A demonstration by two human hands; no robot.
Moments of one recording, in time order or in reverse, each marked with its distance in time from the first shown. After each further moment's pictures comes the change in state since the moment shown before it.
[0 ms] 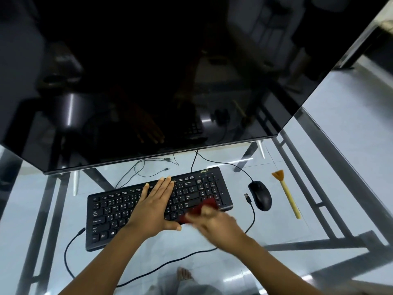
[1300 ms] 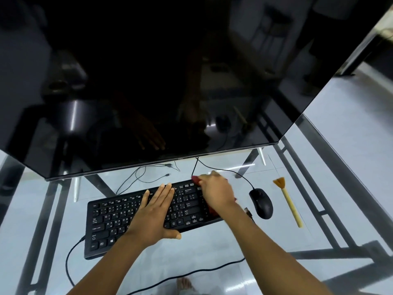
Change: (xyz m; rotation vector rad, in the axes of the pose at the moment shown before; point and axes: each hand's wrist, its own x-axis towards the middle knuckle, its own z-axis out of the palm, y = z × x) left_hand -0.001 -0.003 0.005 0.005 -0.018 0.008; right_hand 0.090 0.022 -0.032 -0.089 0.130 0.460
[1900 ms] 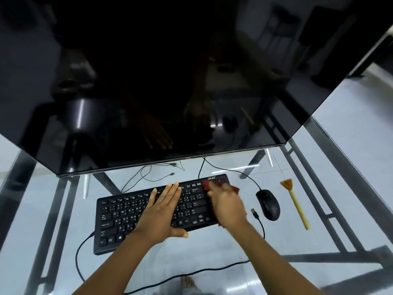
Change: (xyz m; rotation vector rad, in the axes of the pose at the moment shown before) left_hand 0.001 0.002 -0.003 -0.006 0.020 0.004; right_hand -0.035 0.005 0.008 0.058 -0.025 0.017
